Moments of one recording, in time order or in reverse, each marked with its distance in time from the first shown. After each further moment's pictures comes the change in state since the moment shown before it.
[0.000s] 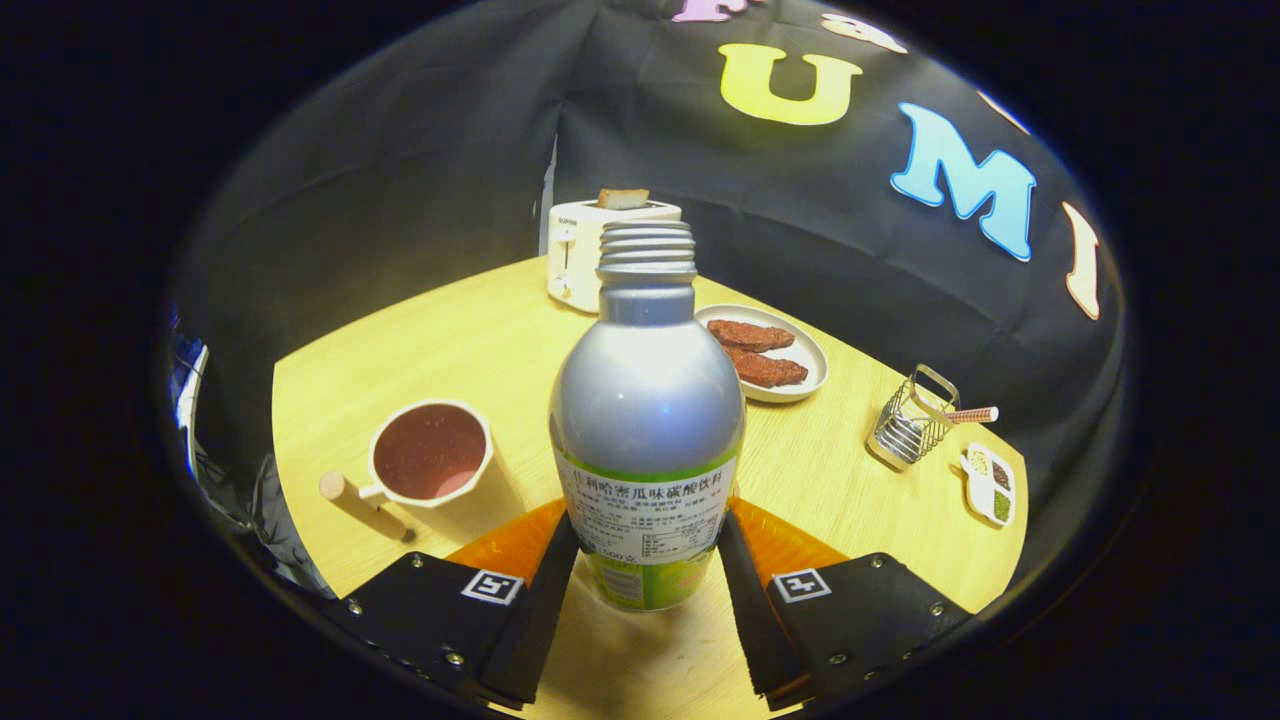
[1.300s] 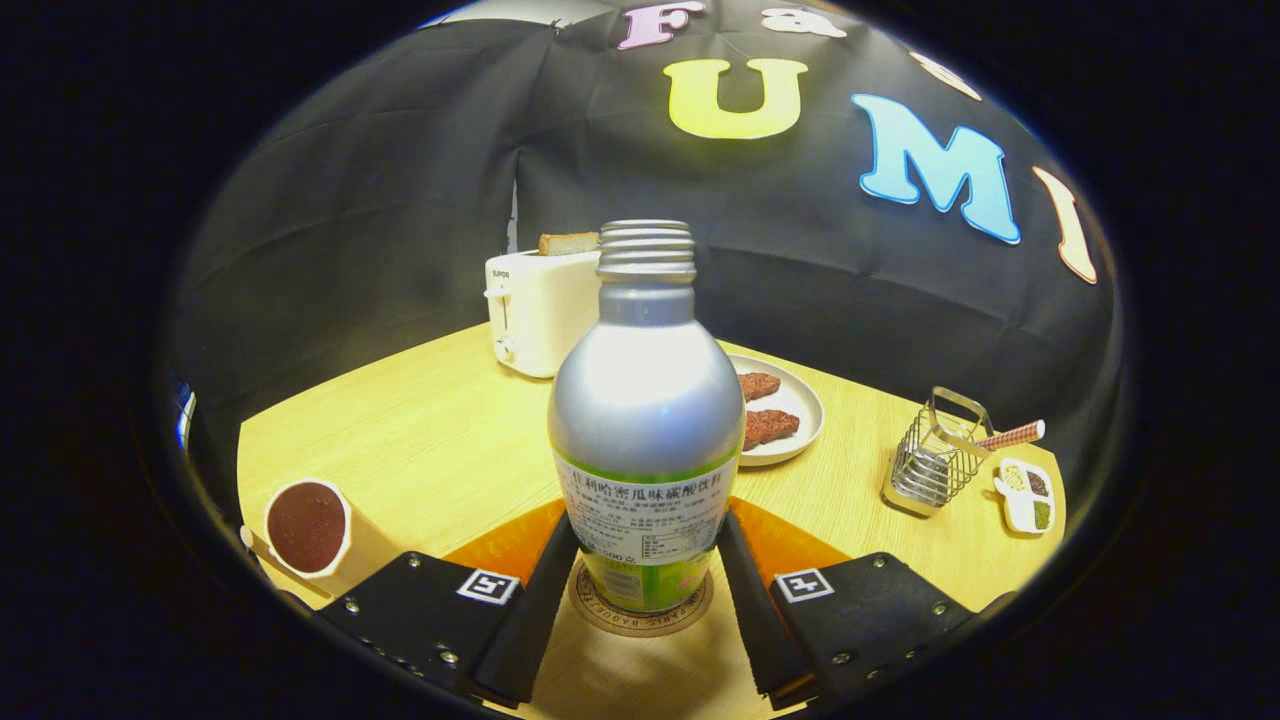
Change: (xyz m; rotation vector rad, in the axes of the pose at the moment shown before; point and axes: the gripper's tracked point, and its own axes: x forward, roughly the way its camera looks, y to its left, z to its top) arm 0.081 -0.042 0.031 0.077 -0.181 -0.018
